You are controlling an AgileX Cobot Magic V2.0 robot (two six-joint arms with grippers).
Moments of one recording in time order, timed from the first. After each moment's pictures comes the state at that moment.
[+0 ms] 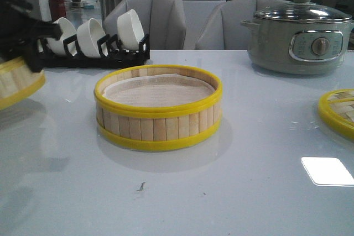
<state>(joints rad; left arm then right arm) -0.17 1.91 -1.52 0.00 0.74 -0.08 -0.10 1.09 -0.89 0.18 0.49 -0.02</state>
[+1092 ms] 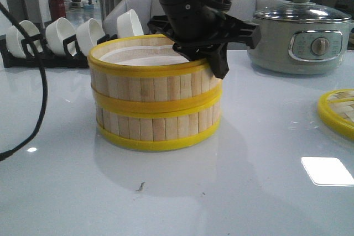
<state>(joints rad) -0.77 2.04 -1.71 -0.01 0.69 -0.08 -0.10 1.09 -0.89 0.18 0.52 -0.02</state>
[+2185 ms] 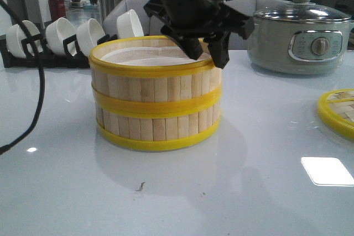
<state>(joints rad) -0.77 2.01 -1.75 0.08 0.72 -0.08 -0.10 1.09 -0.89 0.18 0.53 -0.02</state>
